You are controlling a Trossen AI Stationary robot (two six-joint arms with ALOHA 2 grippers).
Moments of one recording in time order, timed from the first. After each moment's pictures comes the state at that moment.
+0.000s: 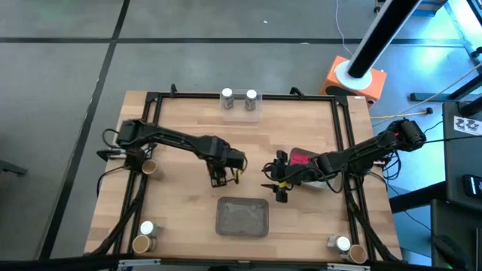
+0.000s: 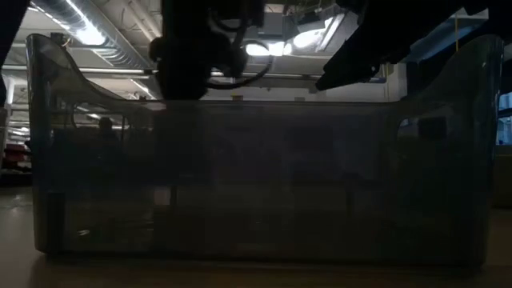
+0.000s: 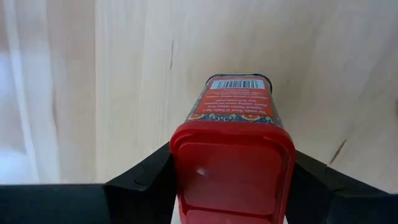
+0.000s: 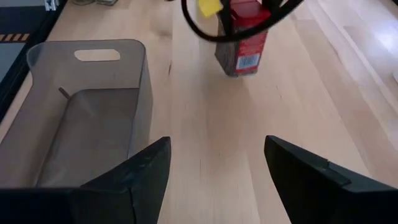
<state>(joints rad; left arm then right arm) -0.10 1.88 1.50 -1.18 -0.17 -0.28 0.33 1.40 0.82 -0.06 0.28 0.23</state>
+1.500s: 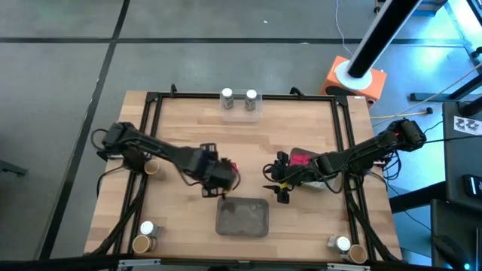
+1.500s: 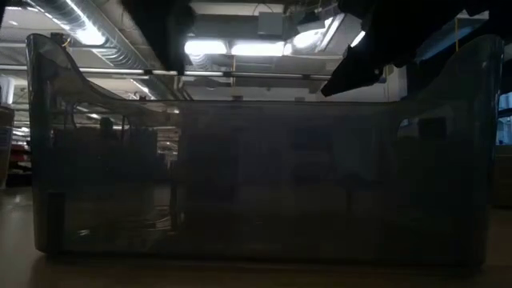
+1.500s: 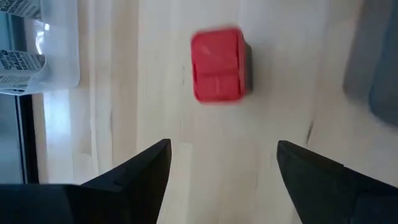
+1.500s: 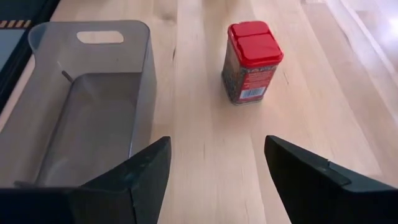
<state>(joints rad) -0.30 1.76 1.60 -1.30 -0.39 -0.34 0.33 1.40 0.82 -0.10 0.25 0.24</state>
